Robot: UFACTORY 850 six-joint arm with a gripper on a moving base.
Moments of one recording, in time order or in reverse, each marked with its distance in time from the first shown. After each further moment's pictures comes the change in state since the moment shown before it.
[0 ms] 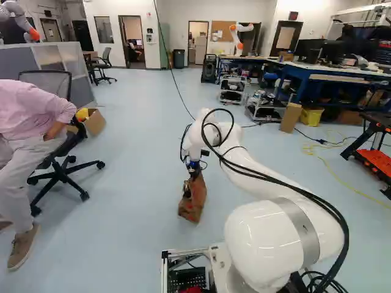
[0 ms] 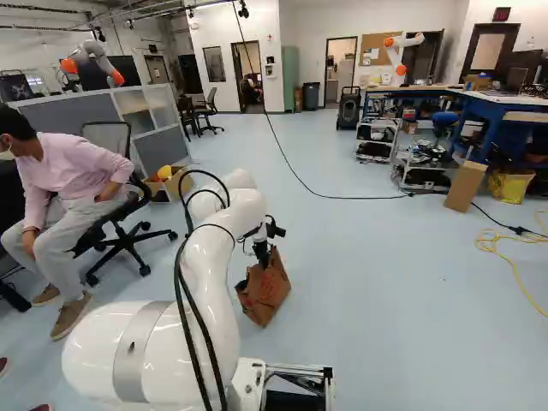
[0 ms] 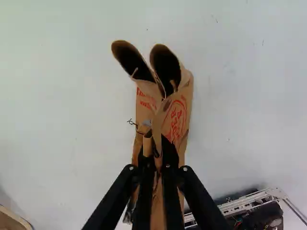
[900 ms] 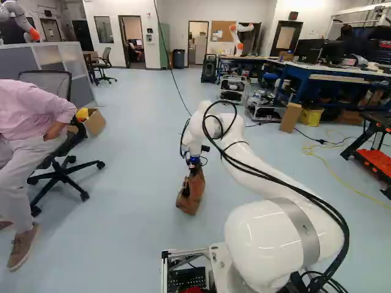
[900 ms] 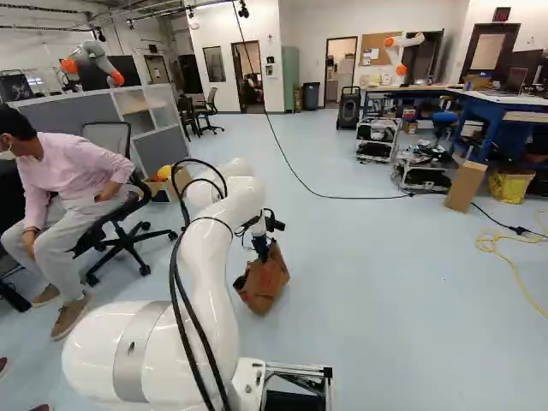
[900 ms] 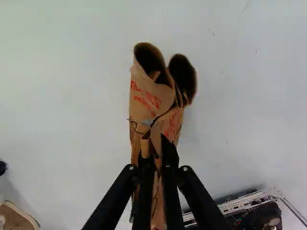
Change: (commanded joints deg) arm 0.1 8.2 8.6 0.0 3.6 0.0
